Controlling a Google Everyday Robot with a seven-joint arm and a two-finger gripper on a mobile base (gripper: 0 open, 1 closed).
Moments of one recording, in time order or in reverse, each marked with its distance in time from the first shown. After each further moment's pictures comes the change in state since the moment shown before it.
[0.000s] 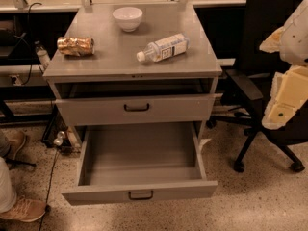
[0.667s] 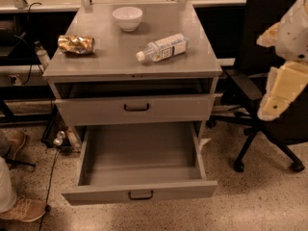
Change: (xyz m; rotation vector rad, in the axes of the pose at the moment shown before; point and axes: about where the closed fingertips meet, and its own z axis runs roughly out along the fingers) arm -0.002 -0.021 0.008 0.037 -0.018 -0.021
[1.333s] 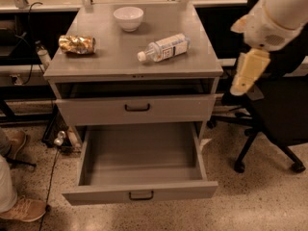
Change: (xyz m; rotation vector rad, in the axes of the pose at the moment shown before) arm -0.025 -0.083 0.055 0.088 -0.070 -0.088
